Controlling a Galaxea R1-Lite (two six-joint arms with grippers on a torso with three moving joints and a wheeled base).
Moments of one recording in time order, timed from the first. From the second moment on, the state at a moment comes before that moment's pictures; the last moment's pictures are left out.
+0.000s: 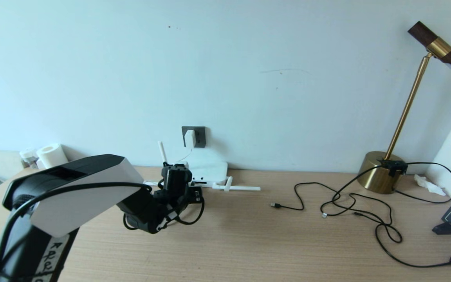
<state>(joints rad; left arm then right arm) -0.38 2.43 -1.13 -0.82 0.29 -0.17 0.01 0.00 -0.04 0.10 0.01 -0.02</state>
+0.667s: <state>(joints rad) -0.38 2.43 -1.15 -0.81 0.29 -0.17 0.01 0.00 -0.04 0.10 0.01 -0.02</state>
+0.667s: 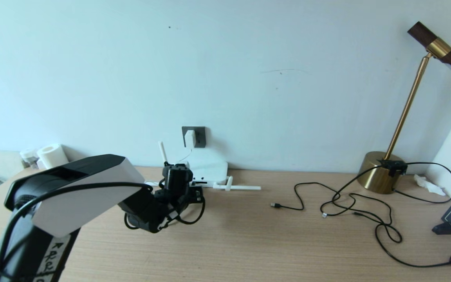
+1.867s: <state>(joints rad) -0.38 2.43 -1.14 -0.82 0.29 -0.17 0.01 0.00 -0.04 0.10 0.01 -0.02</state>
